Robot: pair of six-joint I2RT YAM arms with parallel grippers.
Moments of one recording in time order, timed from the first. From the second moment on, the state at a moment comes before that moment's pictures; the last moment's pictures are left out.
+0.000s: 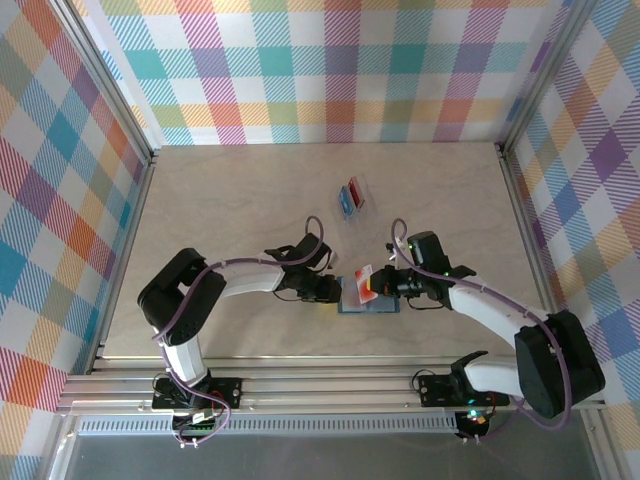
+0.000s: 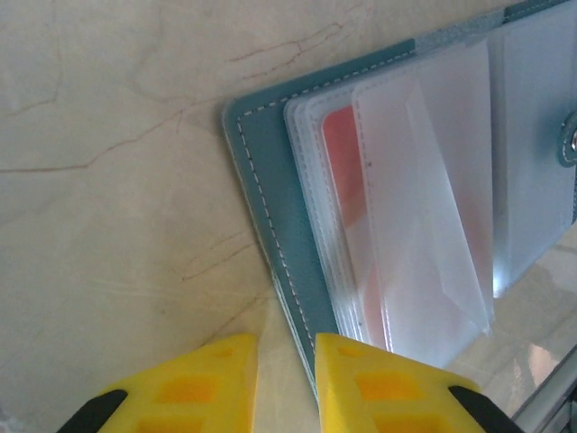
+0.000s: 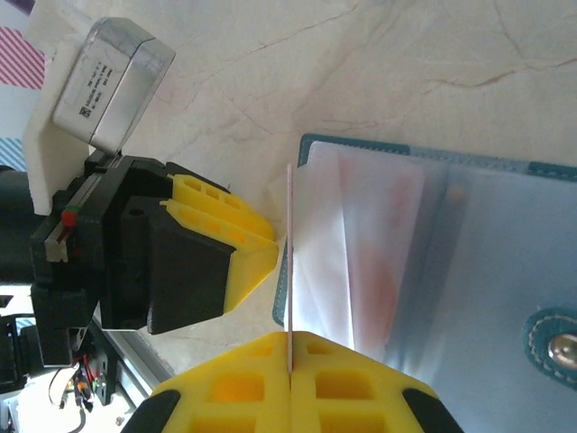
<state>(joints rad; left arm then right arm) -0.78 1.79 0.97 -0.28 0.36 -0.60 0.42 1.25 0.57 -0.21 -0.58 0.54</state>
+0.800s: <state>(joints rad) -0.78 1.81 1.00 -0.32 0.35 -0.60 0.39 1.44 0.53 -0.05 -0.59 0.51</state>
